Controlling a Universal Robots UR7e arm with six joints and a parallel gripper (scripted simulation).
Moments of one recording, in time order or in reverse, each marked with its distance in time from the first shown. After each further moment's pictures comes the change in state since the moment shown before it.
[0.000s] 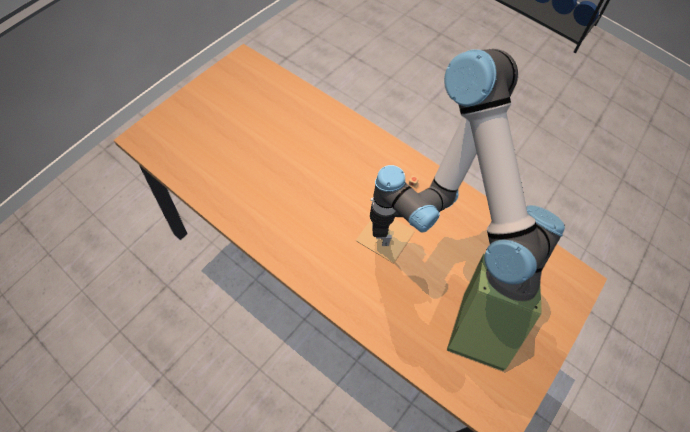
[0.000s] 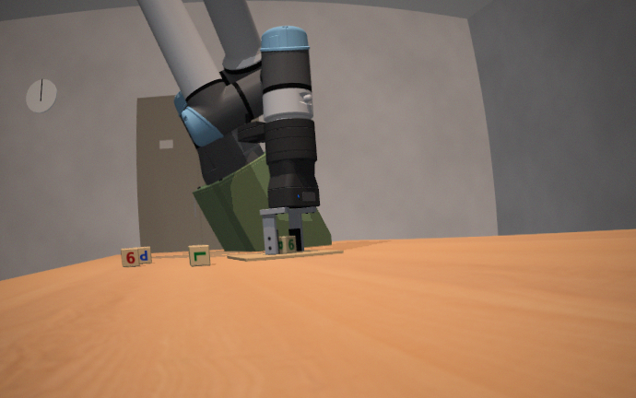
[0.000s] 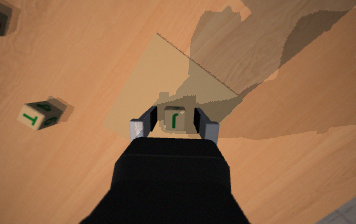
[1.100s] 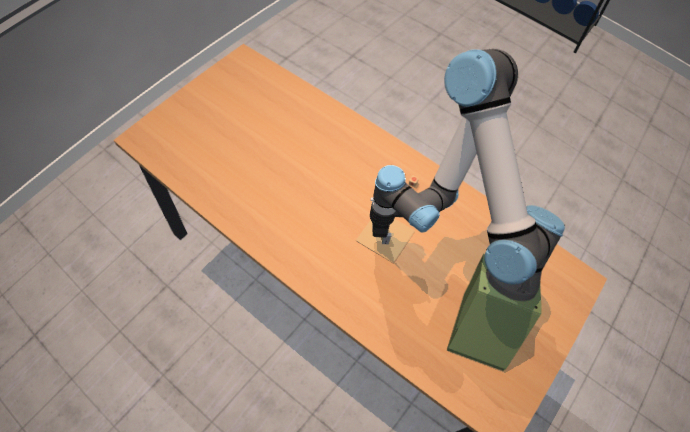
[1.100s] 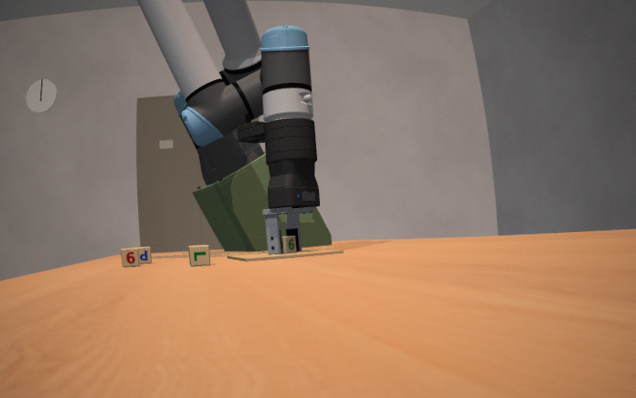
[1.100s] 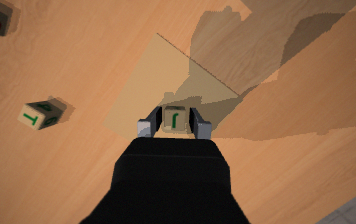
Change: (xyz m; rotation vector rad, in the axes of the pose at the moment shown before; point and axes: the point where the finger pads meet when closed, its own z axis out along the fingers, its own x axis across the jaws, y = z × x) arm 0.000 0.000 0.000 -0.001 -0.001 0.000
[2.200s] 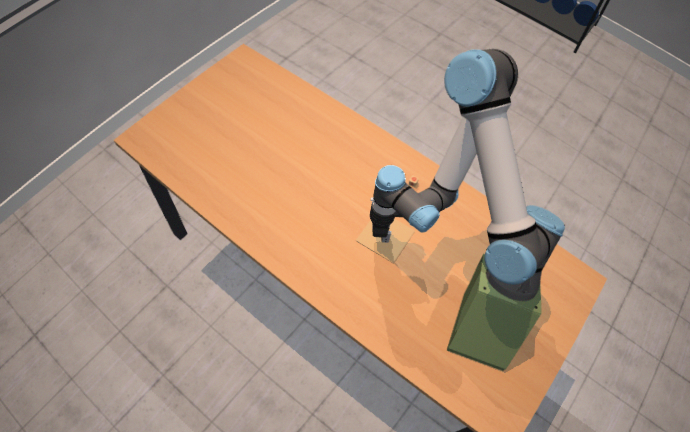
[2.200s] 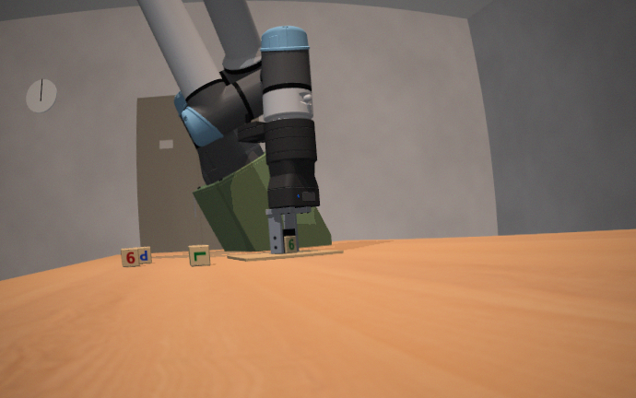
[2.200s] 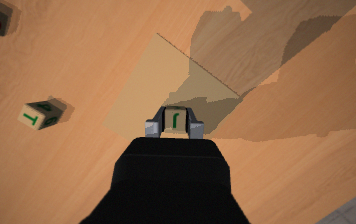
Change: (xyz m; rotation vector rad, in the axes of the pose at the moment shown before) arm 0.000 0.000 0.000 0.000 0.000 0.000
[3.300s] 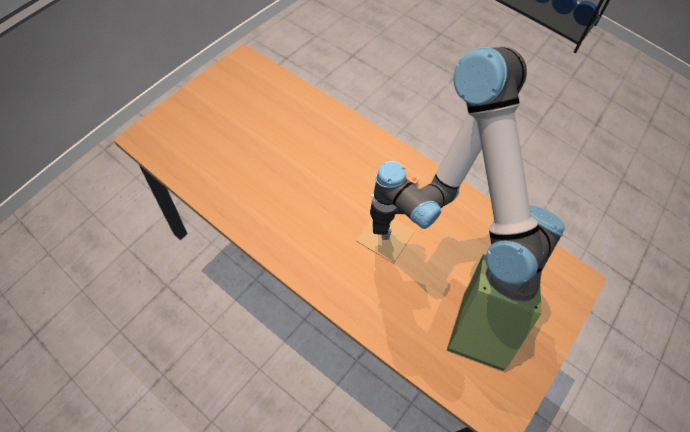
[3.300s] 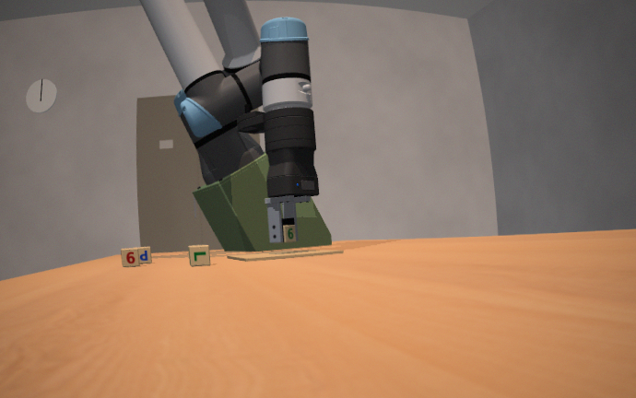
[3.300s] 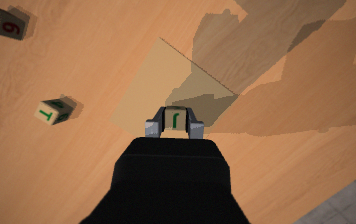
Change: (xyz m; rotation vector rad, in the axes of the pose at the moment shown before) arm -0.001 0.001 -0.016 -0.002 -0.001 0.001
